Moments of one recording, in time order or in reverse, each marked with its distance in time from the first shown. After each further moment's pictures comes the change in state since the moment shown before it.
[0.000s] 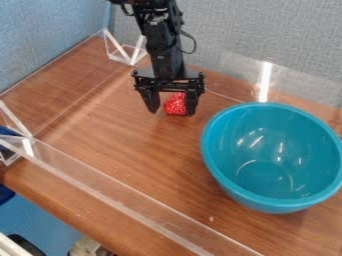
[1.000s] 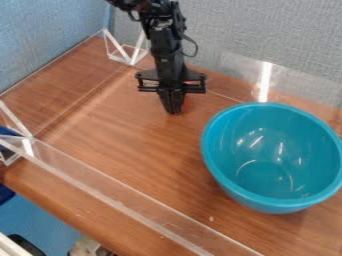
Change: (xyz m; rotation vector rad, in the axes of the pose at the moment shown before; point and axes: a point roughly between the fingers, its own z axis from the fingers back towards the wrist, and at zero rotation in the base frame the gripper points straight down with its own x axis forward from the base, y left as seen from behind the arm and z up) arm 0.016 0.003 -0.018 0.015 -0.009 0.026
